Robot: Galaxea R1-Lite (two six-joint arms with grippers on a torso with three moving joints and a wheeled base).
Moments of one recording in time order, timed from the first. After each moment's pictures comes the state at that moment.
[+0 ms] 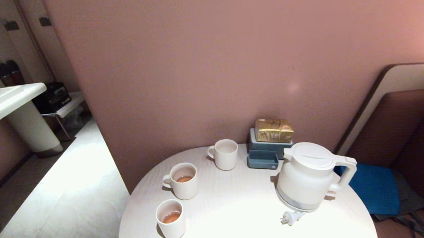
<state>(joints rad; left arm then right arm) -0.01 0.00 -0.03 0.07 -0.02 0.02 0.00 0.00 -0.06 0.14 -0.01 -0.02</state>
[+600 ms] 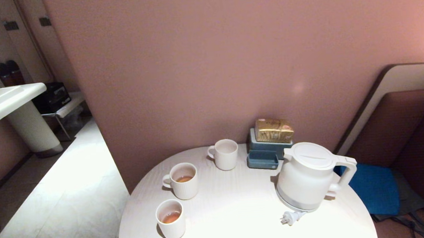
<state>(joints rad) -0.01 0.00 -0.03 0.07 -0.02 0.02 0.00 0.00 -0.06 0.14 -0.02 -0.01</state>
